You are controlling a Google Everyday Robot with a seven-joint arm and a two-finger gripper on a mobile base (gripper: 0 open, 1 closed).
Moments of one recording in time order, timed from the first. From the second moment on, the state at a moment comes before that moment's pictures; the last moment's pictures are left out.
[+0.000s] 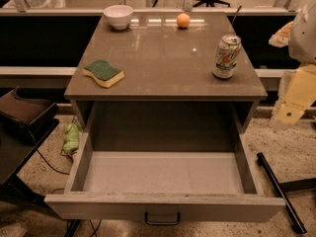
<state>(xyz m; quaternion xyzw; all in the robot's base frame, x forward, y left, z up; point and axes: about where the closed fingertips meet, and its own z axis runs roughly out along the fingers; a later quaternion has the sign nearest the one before) 0.438 -0.217 0.977 -0.60 0.78 -0.03 0.16</state>
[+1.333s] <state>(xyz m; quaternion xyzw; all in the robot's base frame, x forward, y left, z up) 0.501 -0.102 0.935 -0.60 0.72 0.12 0.34</state>
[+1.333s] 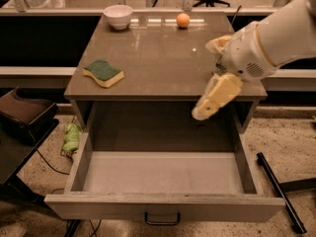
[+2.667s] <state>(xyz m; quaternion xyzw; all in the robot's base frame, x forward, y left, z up) 0.563 -0.017 0.969 -0.51 0.68 0.19 0.49</state>
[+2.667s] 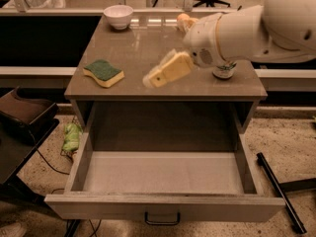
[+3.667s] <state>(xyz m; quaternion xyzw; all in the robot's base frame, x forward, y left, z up) 0.716 0.079 0.906 -0.43 0.67 0.24 0.56</state>
